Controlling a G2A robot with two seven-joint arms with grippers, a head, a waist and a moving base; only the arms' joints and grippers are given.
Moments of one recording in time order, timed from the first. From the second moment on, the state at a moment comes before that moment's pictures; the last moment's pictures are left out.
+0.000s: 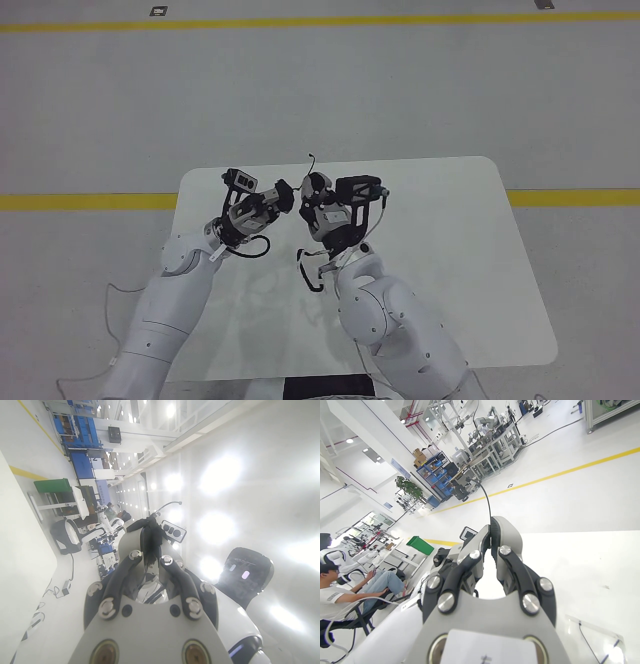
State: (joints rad) left arm 1.30 -1.26 -1.32 -1.36 -0.83 -0.34 -1.12; right arm -1.47 -1.47 0.88 -1.98 -1.05 0.34 0.14
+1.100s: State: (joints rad) left arm 1.29 -1.27 -1.32 -1.36 -0.83 -0.34 -1.13; right arm -1.48 -1.48 0.88 -1.96 -1.09 0.31 0.17
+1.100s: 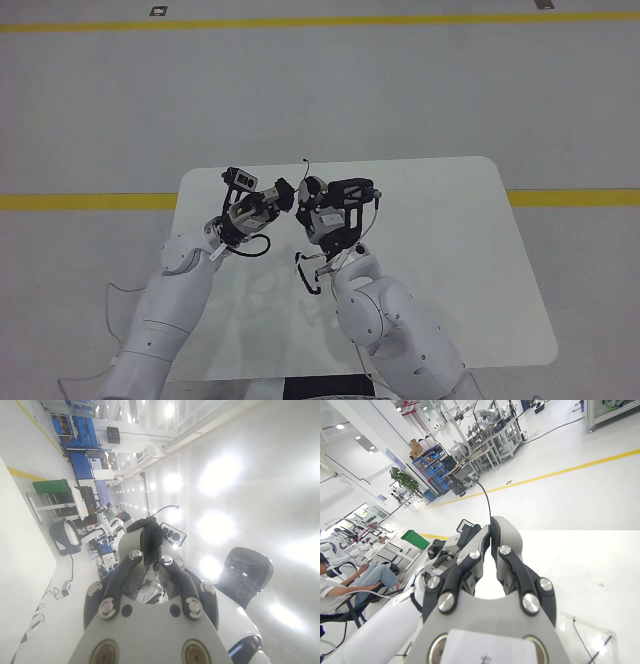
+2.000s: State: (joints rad) left arm 1.27 -1.27 -1.31 -1.34 -0.84 -0.34 -1.12; right arm -1.47 -1.49 0.91 -1.95 -1.12 0.27 0.17
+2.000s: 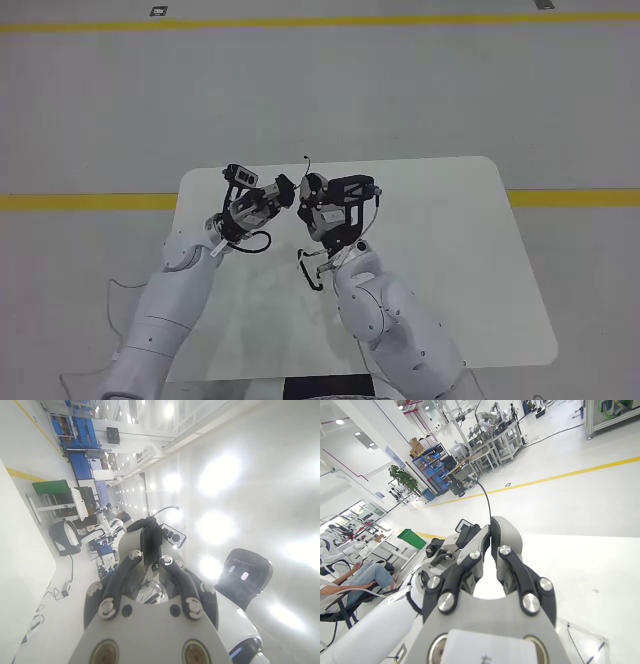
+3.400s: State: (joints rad) left arm 1.28 -1.27 -1.31 -1.36 -0.84 -0.34 -1.07; right arm -1.48 -1.49 0.92 -1.94 -1.07 0.25 0.13
